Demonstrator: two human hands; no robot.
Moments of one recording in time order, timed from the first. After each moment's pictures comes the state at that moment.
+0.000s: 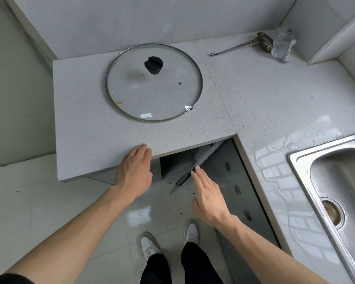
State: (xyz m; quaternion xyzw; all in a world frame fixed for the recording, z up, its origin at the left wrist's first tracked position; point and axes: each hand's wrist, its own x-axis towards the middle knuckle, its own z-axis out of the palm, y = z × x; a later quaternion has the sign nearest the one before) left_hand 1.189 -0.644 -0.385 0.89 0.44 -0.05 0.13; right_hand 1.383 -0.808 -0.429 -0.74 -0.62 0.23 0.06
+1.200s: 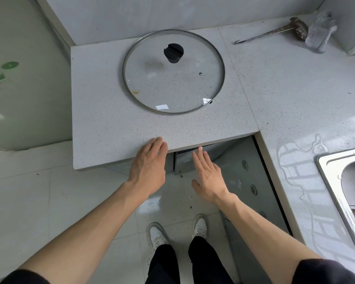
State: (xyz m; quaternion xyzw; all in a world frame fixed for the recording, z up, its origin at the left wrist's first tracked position) left_hand 1.188 -0.649 -0.386 0.89 0.44 -0.03 0.13; right_hand 1.372 -0.745 -0.450 -0.72 -0.64 0.27 0.02
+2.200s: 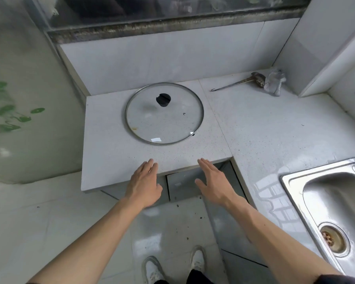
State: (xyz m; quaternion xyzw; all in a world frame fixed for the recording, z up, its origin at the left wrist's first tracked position) left_hand 1.204 -0.670 -0.307 0.82 0.52 -0.08 0.22; right_hand 1.425 -0.751 -0.327 -0.73 -0.60 0.27 0.16
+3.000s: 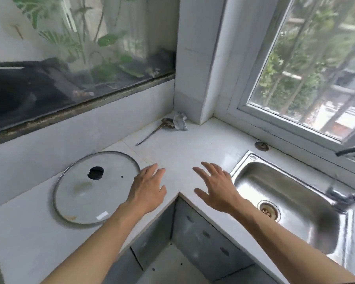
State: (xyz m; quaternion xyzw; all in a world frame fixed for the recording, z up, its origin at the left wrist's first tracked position) left_hand 1.350 -0.610 -0.200 0.96 0.22 0.02 0.16; right_hand 1.489 -0.803 -0.194 -0.89 -0.45 0.04 0.06
